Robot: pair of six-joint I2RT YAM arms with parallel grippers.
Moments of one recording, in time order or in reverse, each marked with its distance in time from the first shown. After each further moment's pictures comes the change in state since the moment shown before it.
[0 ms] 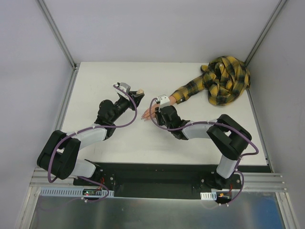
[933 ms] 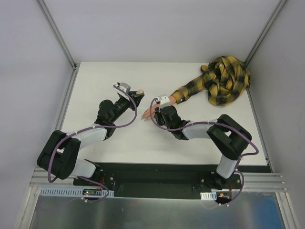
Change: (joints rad) left arm 0.000 0.000 0.000 0.000 0.000 0.000; right arm -0.005 -0.002 -0.011 0.023 -0.032 0.010
